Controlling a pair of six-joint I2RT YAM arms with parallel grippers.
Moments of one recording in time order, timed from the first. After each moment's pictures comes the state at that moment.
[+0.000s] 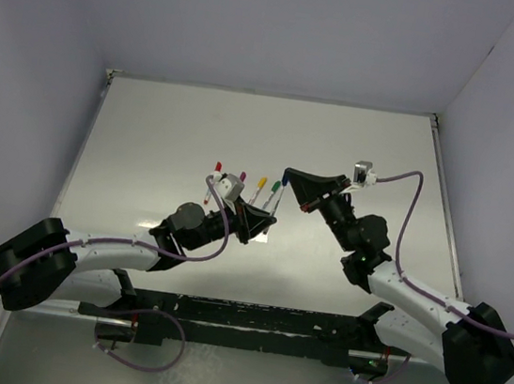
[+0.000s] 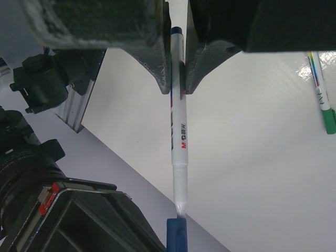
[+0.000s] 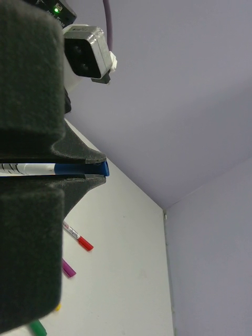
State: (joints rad) left arm -0.95 1.22 0.41 0.86 0.03 -0.48; right arm 0.66 1.05 0.40 0.98 -0.02 0.64
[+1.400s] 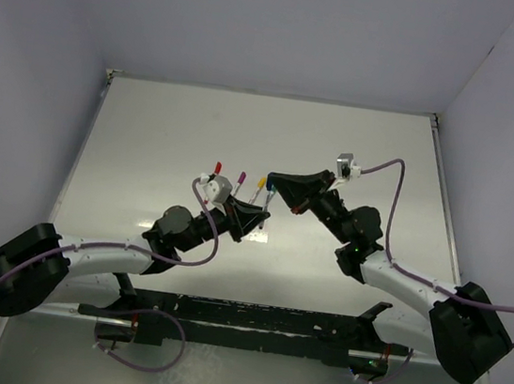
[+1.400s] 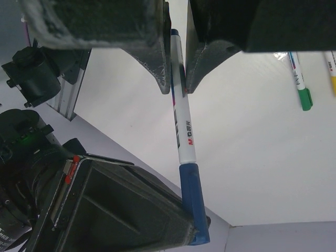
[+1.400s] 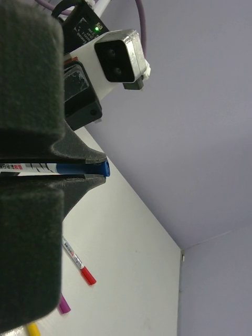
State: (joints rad) left arm -0.94 1.16 0.35 0.97 0.01 -0.41; right arm 0.65 1.18 0.44 1.07 -0.28 0.65
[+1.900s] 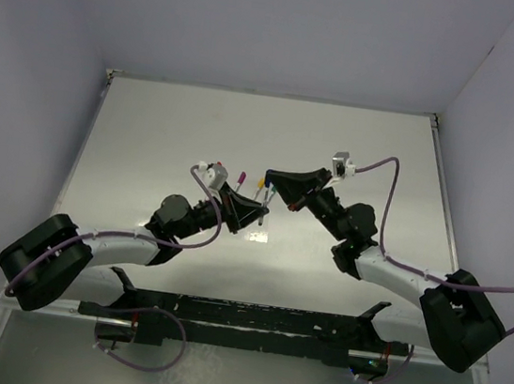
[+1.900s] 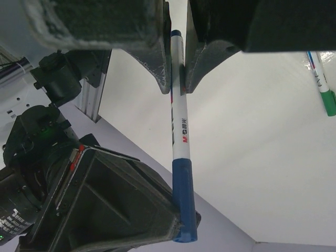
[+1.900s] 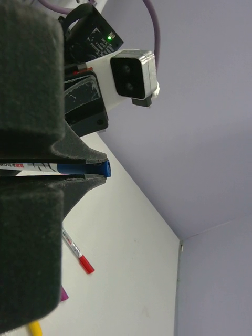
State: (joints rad) left arm -0.78 1.27 0.35 1.10 0.23 -0.56; right arm 0.65 1.26 0.45 1.12 -0.27 0.61
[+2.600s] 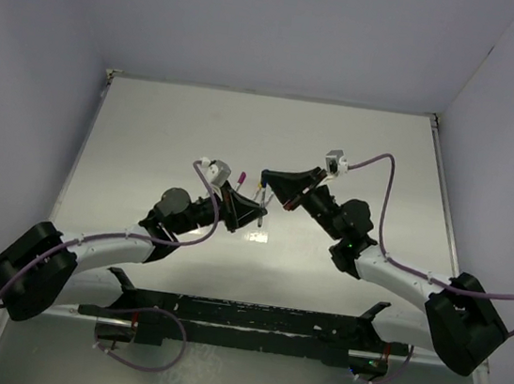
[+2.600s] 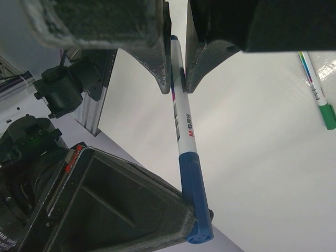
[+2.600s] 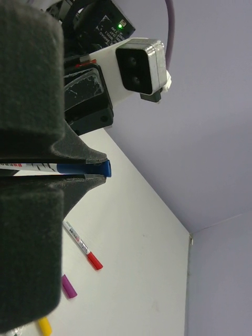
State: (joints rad) left arm -0.75 1.22 0.40 0.93 0.31 -0.56; right arm 0.69 1.26 0.49 1.01 -0.22 0.57
